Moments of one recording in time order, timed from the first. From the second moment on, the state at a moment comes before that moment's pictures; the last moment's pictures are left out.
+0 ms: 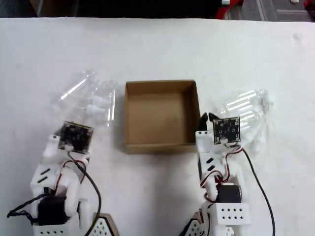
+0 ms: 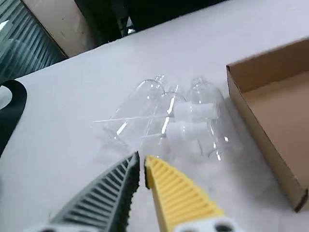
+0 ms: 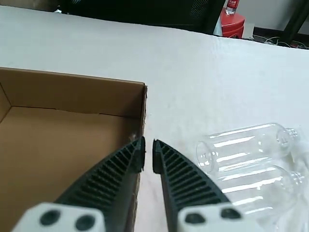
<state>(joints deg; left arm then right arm) -10.2 -103.8 81.5 60.2 -19.2 -3.9 -86.5 96.8 18.2 8.5</state>
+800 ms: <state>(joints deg) -10.1 -103.8 78.8 53.8 -27.9 -3.9 -86.5 96.8 18.2 8.5</state>
